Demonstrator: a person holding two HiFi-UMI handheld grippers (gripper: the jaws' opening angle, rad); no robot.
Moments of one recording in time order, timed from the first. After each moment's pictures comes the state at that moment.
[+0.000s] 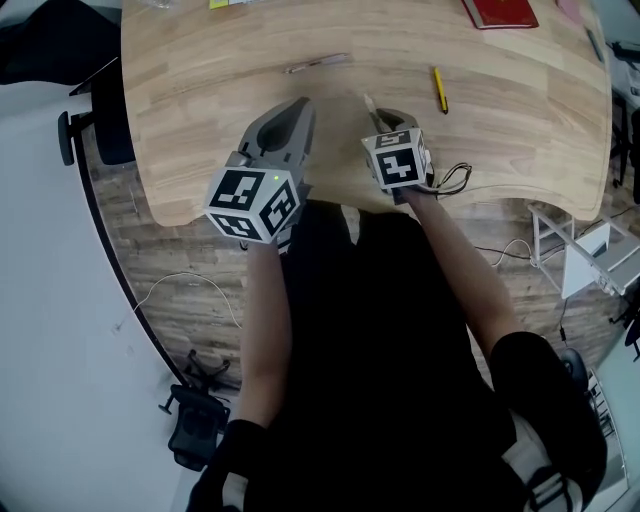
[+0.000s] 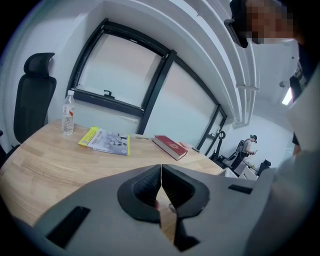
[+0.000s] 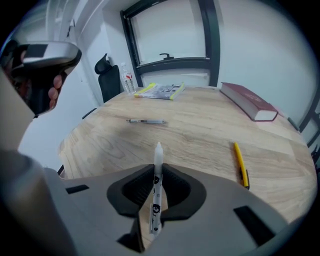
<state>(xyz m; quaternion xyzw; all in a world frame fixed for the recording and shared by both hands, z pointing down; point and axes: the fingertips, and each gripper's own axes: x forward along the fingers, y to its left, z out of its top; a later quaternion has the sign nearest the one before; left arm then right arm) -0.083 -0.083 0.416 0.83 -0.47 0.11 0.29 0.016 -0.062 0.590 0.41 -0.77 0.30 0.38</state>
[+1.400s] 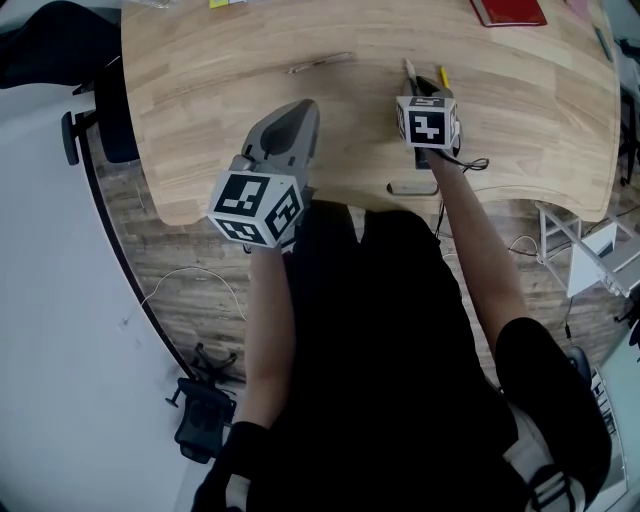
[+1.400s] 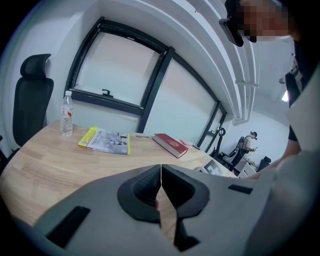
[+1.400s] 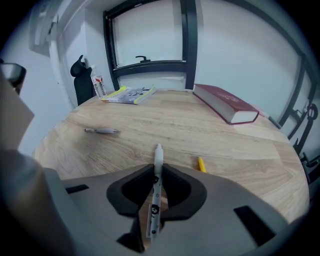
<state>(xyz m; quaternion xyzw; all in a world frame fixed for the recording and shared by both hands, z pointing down) -0.079 -0.088 0.419 0.83 -0.46 0.13 0.28 0.091 -0.141 0.612 0.51 -0.72 0.28 0.37</state>
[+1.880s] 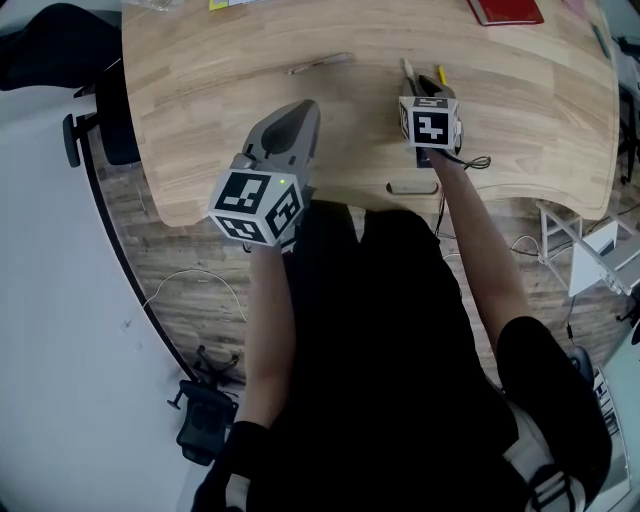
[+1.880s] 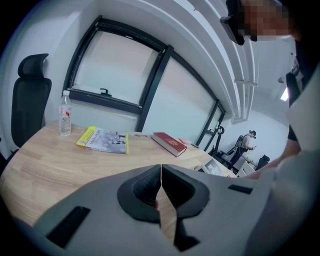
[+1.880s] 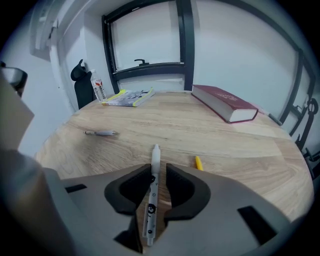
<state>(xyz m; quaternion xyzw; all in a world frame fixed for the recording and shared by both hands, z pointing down) -0.075 -0.086 0.421 0.83 -0.45 0.14 0.29 0.096 -0.141 0.615 0.52 -0.73 0.28 0.35</state>
